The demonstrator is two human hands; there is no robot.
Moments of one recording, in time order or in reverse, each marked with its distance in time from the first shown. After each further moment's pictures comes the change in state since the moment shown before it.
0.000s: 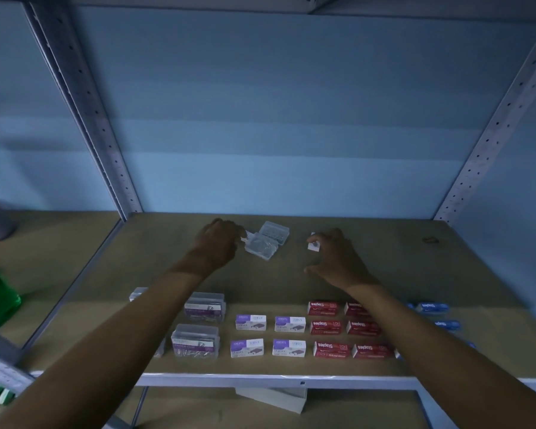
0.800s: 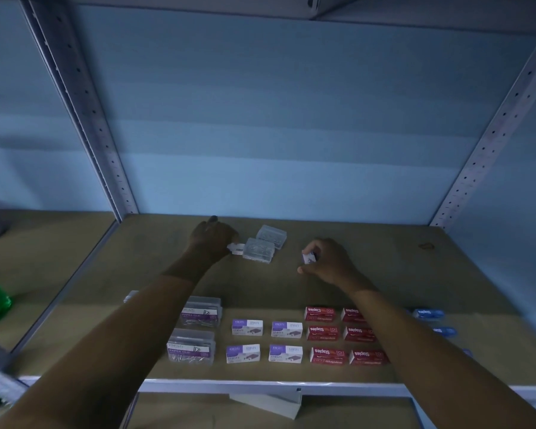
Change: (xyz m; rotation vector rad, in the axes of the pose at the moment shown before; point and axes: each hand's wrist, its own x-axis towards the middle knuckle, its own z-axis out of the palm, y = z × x) left_hand 0.030 -0.018 0.018 0.249 -0.087 -0.027; right_hand 0.029 0.017 0.018 0.215 -0.022 0.022
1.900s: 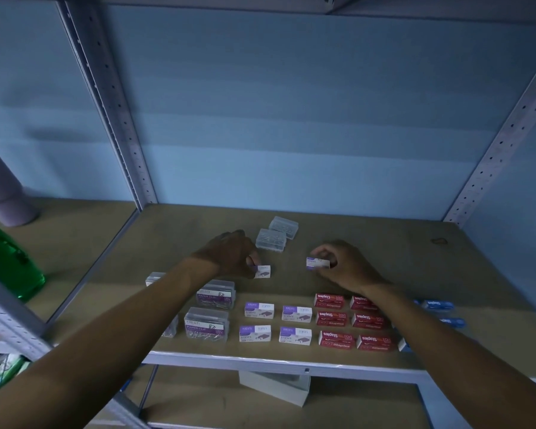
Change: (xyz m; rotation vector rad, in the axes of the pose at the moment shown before) left_hand -0.068 0.021 -0.028 -0.330 -0.187 0.192; right_hand -0.040 0.005 -0.012 -0.015 -0.093 -0.214
